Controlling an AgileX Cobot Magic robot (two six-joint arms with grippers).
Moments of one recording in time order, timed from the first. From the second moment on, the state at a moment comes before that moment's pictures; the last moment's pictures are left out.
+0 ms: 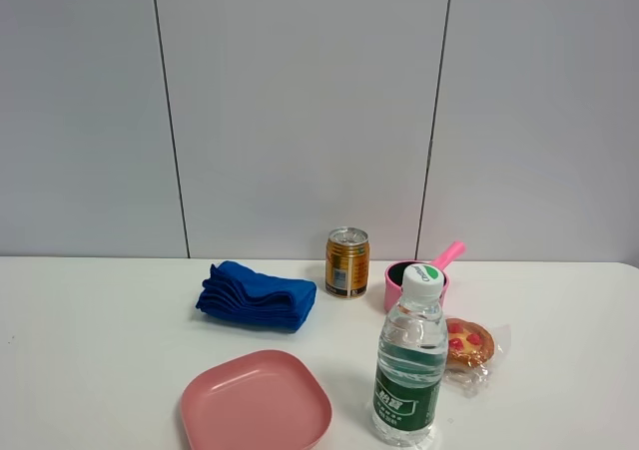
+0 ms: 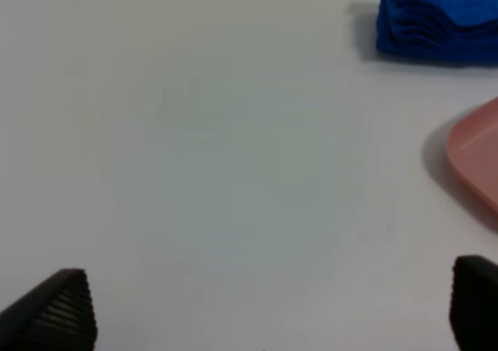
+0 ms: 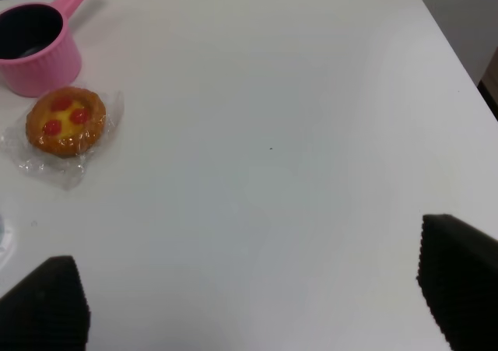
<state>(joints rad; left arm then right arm) 0.03 0.00 -0.51 -0.07 1.05 0.05 -0.07 0.00 -0.49 0.03 1.06 -0.03</state>
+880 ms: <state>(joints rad) -0.01 1.04 -1.25 -0.59 0.81 0.62 -0.07 0.00 -0.49 0.03 1.06 -0.03</state>
